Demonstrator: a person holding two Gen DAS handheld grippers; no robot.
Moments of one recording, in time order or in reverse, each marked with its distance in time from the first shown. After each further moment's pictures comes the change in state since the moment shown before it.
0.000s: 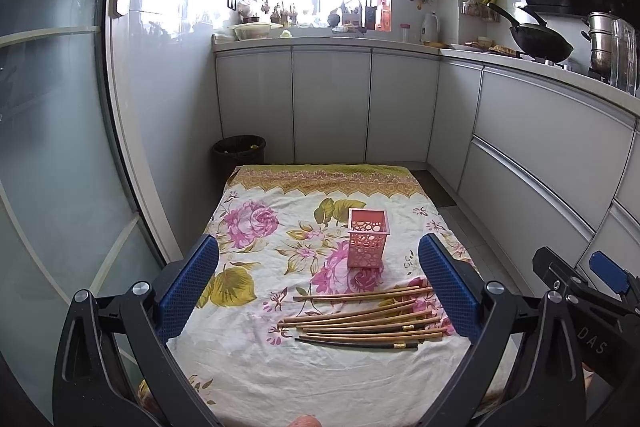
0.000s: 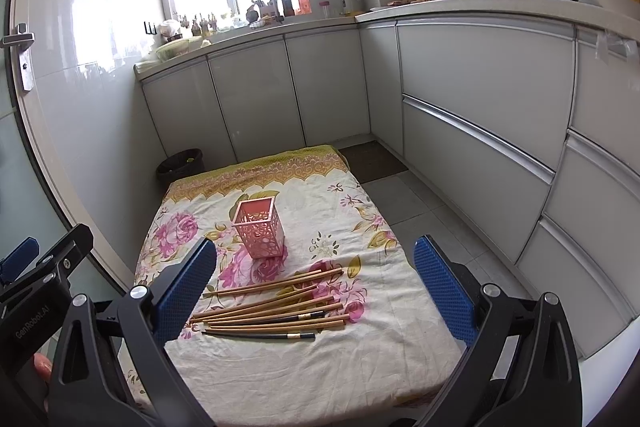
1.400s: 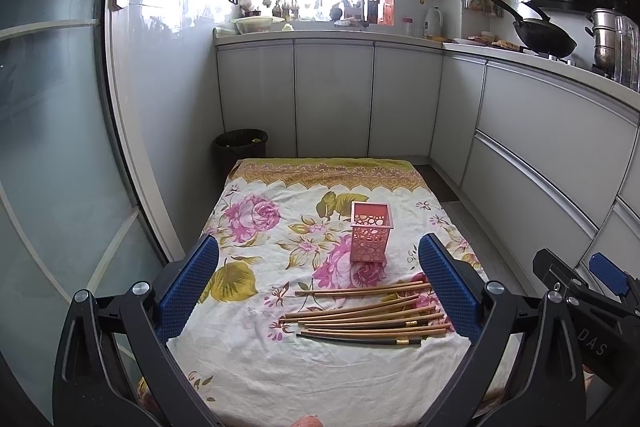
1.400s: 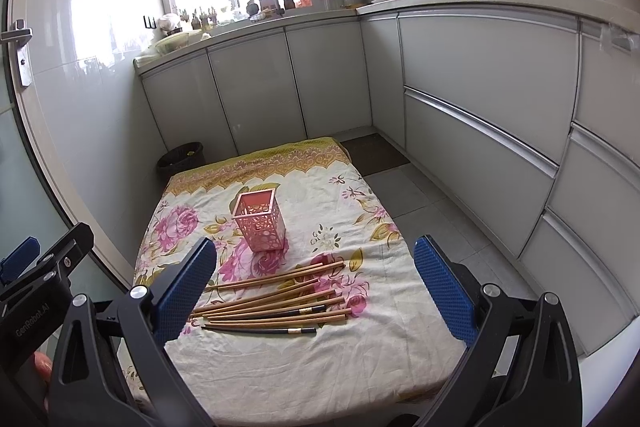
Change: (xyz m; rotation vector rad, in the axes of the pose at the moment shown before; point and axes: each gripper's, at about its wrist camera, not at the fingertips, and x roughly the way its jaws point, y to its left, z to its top) left arm 0.013 0.008 -0.006 0.000 0.021 0.001; right arm 0.010 0.002 -0.008 0.002 0.026 0.006
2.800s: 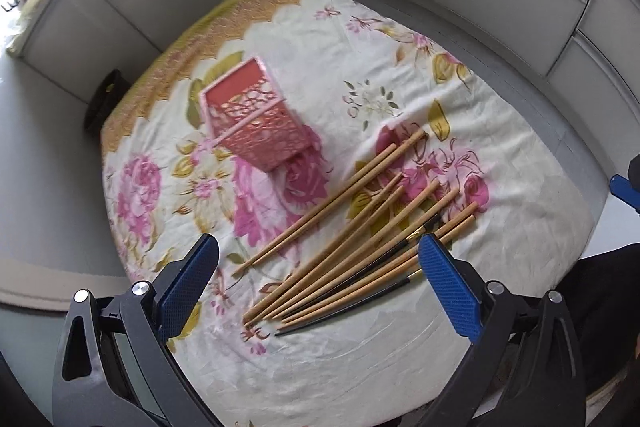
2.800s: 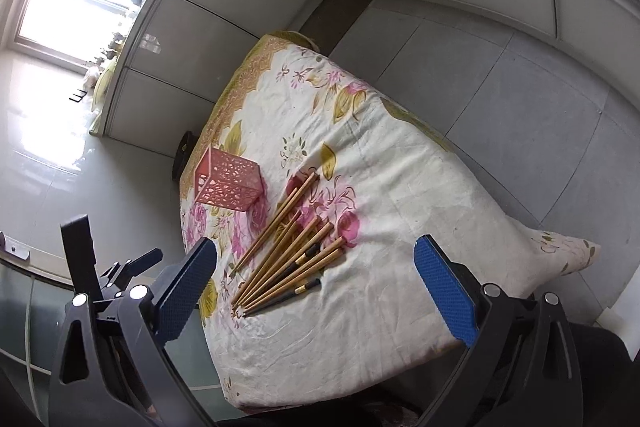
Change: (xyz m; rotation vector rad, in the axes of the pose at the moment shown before) left arm 0.234 -0.123 -0.038 0.647 0.685 -0.240; right arm 0.151 -0.162 -0.066 0.667 0.448 0.223
